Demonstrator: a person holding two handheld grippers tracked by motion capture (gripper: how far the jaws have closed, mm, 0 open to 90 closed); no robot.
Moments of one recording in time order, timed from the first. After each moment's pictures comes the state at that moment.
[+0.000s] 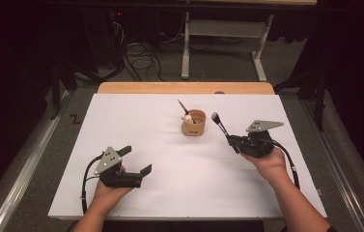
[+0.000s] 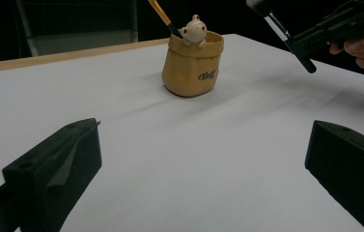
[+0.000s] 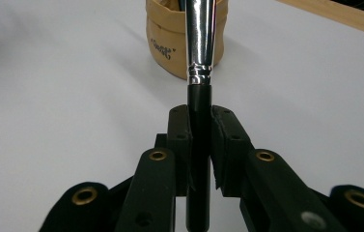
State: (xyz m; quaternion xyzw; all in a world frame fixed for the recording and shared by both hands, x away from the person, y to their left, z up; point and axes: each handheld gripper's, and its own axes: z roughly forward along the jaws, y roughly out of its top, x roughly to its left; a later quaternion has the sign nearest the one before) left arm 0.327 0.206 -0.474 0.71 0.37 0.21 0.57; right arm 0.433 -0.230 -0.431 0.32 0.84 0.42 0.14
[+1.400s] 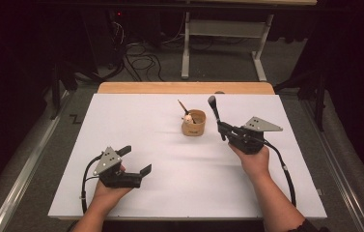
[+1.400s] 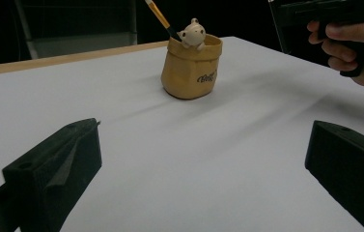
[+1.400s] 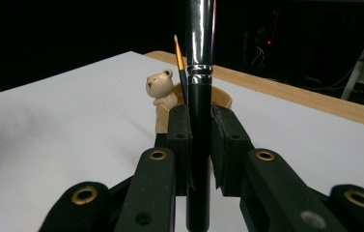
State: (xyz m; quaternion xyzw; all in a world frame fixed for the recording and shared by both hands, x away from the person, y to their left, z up) left arm 0.326 0.207 -0.473 0.71 0.36 0.21 0.57; right arm 0.436 -0.204 -0.432 0.31 0.75 0.56 0.20
